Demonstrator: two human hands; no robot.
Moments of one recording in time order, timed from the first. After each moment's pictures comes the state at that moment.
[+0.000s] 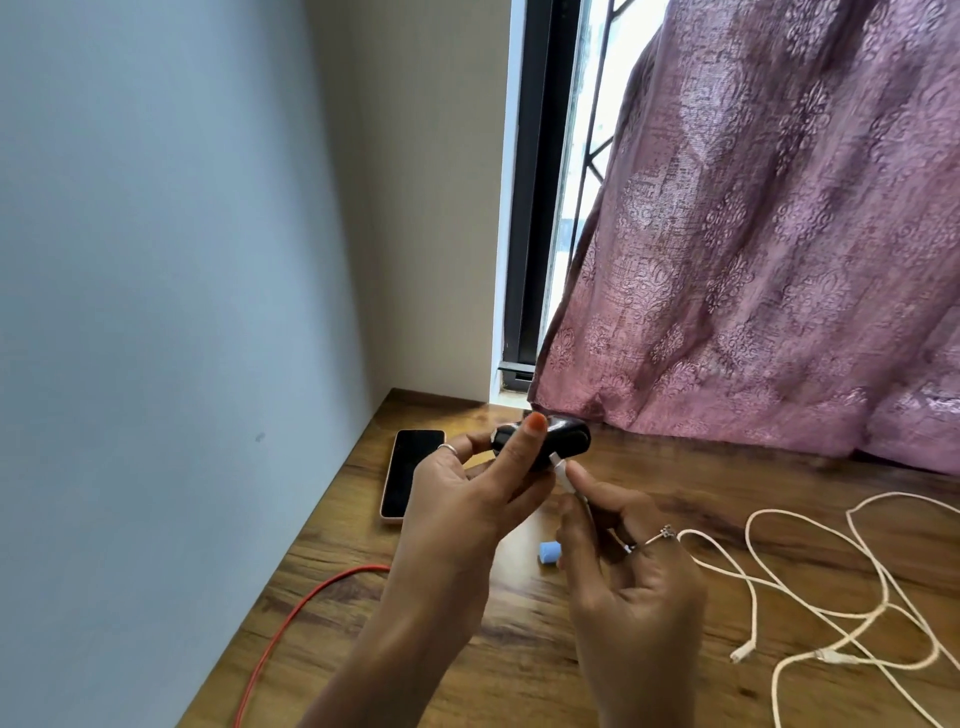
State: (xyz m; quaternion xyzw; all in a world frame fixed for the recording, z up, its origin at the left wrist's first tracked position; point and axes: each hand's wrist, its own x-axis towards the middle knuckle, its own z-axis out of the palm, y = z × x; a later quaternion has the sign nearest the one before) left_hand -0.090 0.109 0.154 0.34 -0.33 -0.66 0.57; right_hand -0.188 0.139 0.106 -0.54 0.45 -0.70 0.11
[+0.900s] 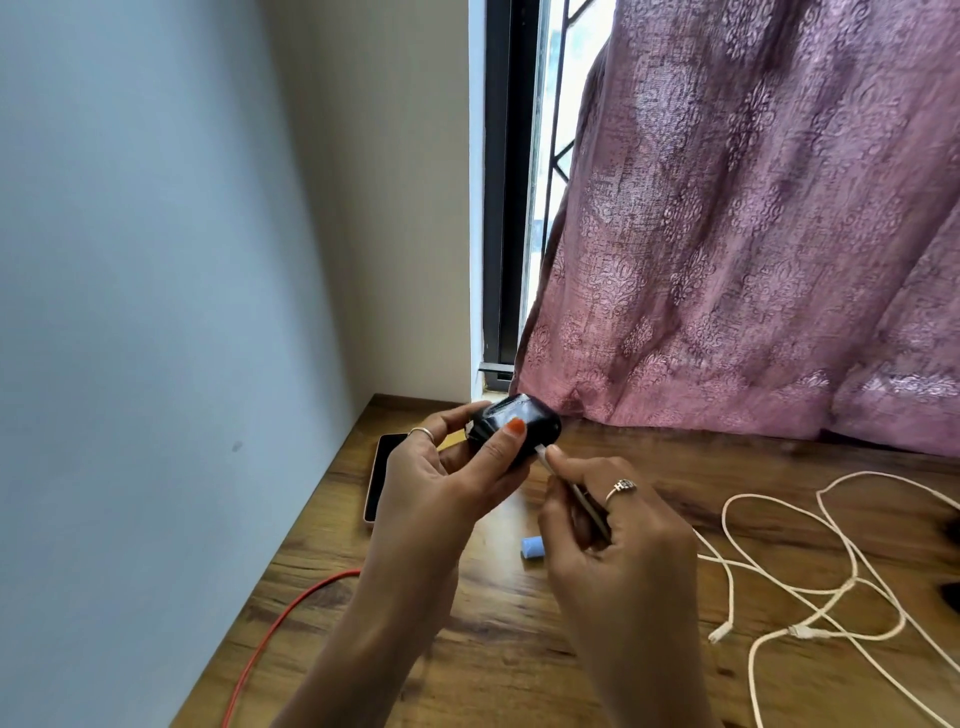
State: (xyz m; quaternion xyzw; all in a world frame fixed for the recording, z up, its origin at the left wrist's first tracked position) left_hand -0.095 0.113 0.162 0.35 -0.40 -0.62 0.58; right_hand -0.205 0.145 0.136 -0.62 0.54 -0.57 -0.01
